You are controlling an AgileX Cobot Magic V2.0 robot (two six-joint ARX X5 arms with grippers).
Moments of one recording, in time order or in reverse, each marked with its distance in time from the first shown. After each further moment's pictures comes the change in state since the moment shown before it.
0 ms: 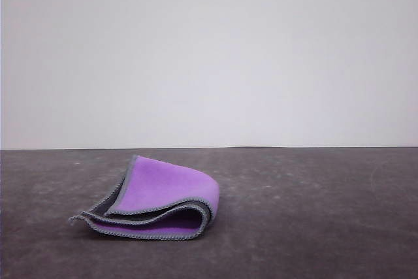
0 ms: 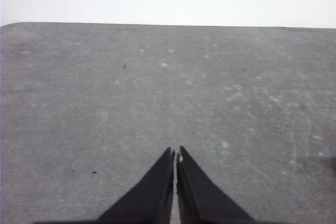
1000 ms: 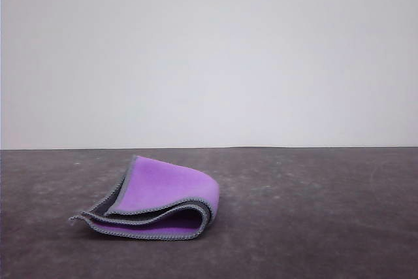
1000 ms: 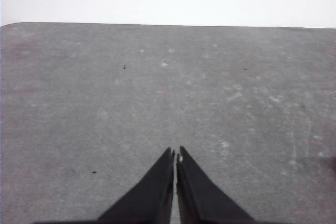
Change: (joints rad) left_arx 0.000 0.000 0.000 0.000 0.000 0.000; right_arx 0.000 0.000 0.000 0.000 0.000 0.000
